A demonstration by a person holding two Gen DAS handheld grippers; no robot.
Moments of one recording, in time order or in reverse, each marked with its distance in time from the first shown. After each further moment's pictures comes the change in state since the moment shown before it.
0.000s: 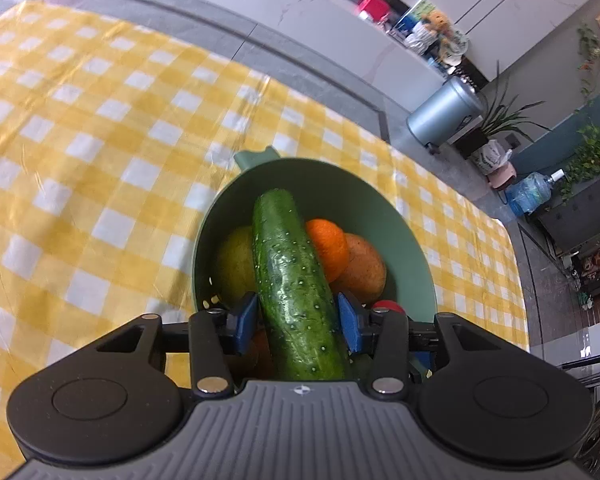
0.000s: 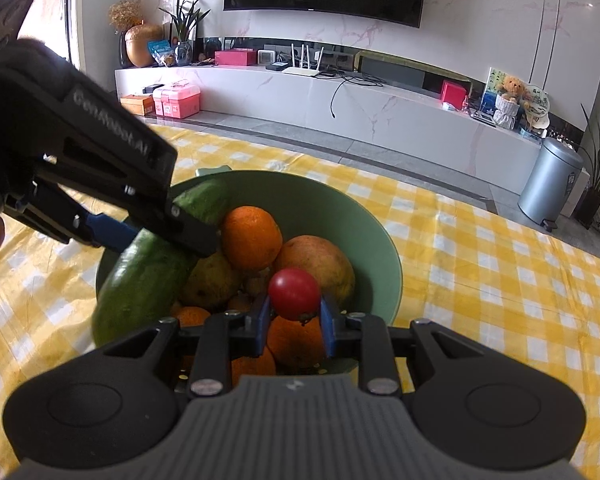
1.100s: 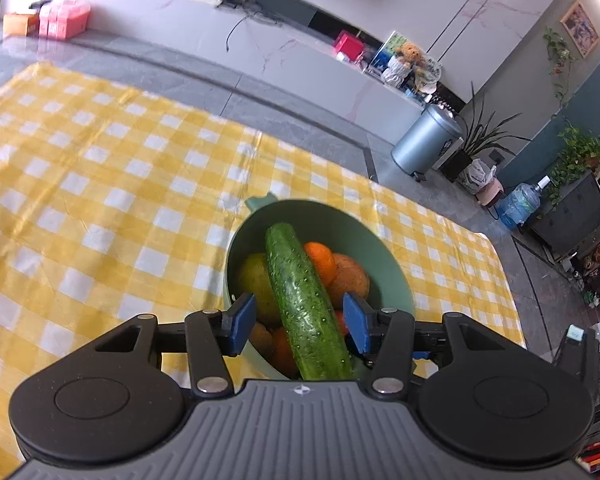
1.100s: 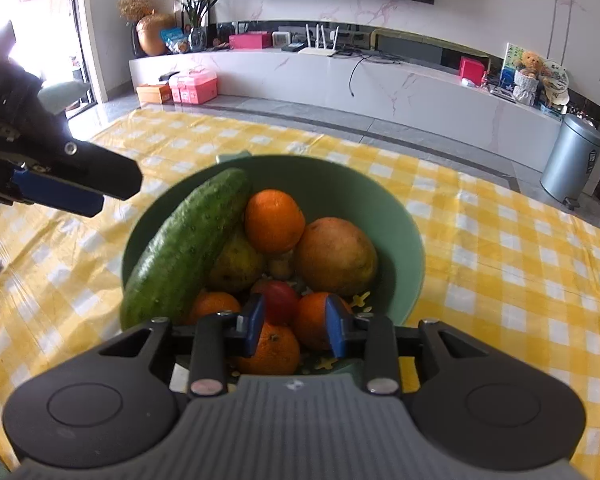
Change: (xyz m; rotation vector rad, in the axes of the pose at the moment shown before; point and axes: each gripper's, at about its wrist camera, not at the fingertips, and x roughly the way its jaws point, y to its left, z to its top) left arm -0.071 -0.003 -0.018 0.098 -0.146 0.005; right arm -0.001 -0.004 0.004 0.037 0.057 0.077
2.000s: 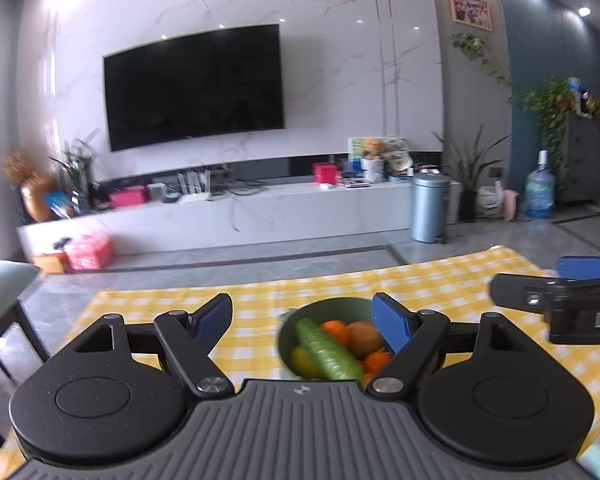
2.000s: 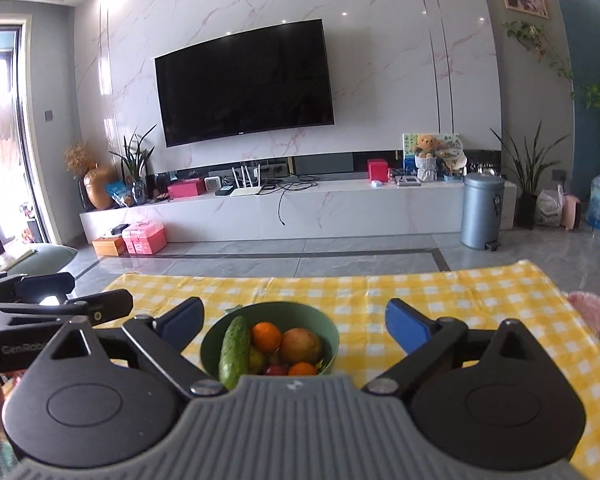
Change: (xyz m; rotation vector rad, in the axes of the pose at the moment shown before) left arm -0.128 -0.088 -0.092 0.504 -0.464 0.225; right arm -0.237 0.040 -0.025 0.243 -0.390 -0.167
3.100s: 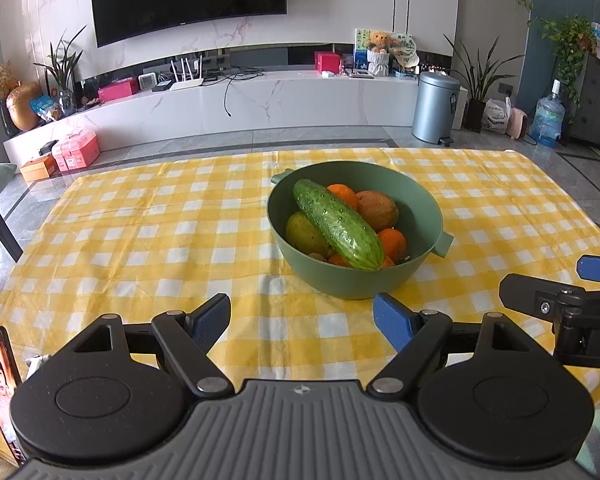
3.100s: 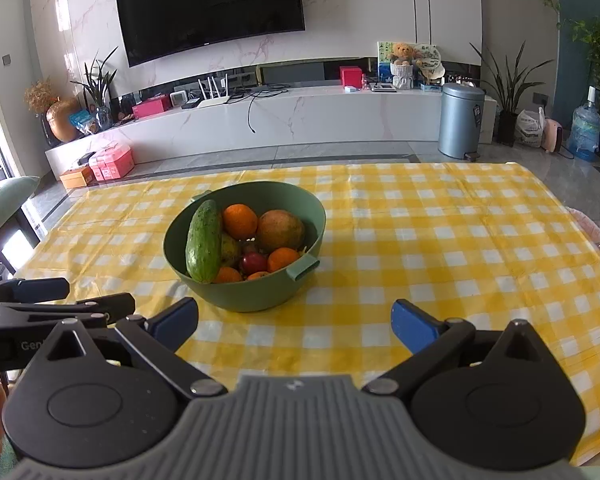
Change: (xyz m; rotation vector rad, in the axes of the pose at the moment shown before) left arm 0.061 0.011 -0.065 -0.053 0.347 -0.048; right arm 0.056 0.010 -0.064 0.034 0.273 -0.097
